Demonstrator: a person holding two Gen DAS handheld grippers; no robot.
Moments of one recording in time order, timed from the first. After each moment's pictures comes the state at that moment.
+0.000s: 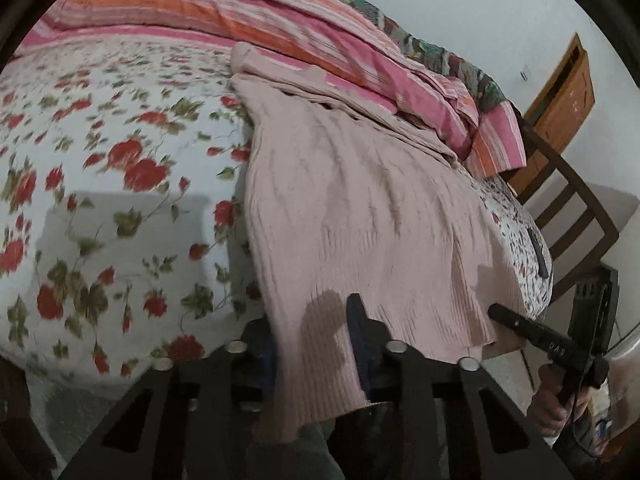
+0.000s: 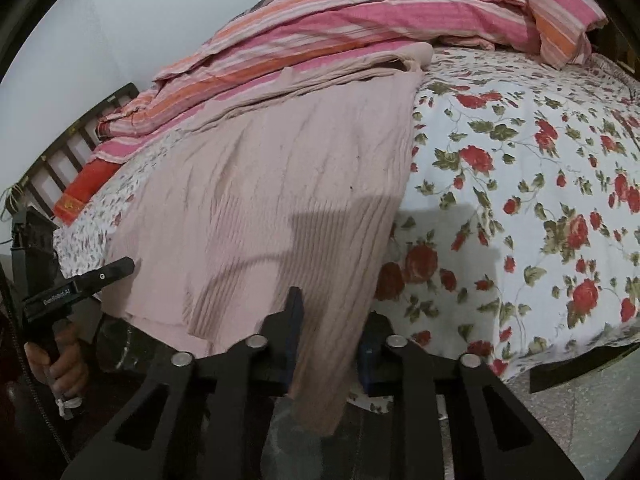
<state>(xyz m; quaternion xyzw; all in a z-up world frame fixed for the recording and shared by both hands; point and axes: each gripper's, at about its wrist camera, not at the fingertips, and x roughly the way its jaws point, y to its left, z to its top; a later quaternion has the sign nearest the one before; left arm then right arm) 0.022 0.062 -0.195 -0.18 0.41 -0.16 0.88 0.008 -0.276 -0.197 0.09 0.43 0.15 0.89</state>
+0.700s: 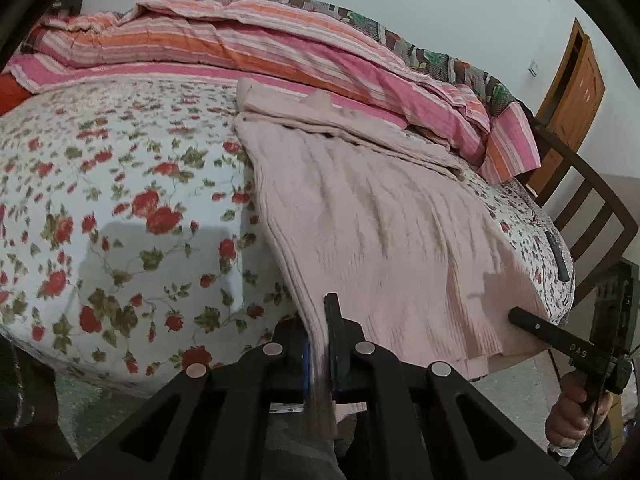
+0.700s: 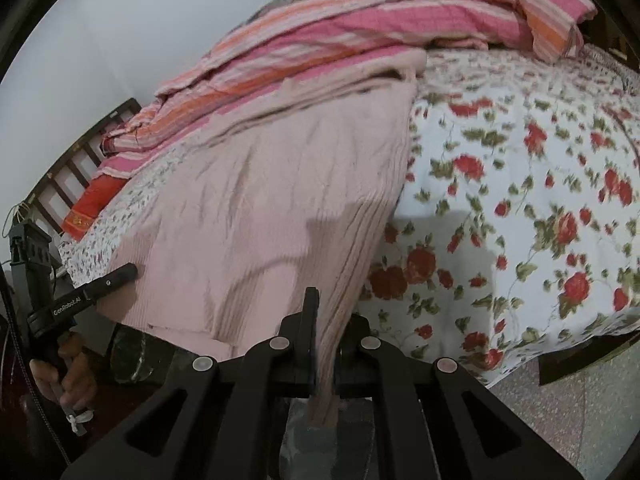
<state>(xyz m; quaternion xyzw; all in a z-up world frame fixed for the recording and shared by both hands) 0.010 0.049 -0.157 -0.13 0.38 -0.12 0.91 -0.001 -0.285 -0.174 0.12 0.41 0.15 0.89</state>
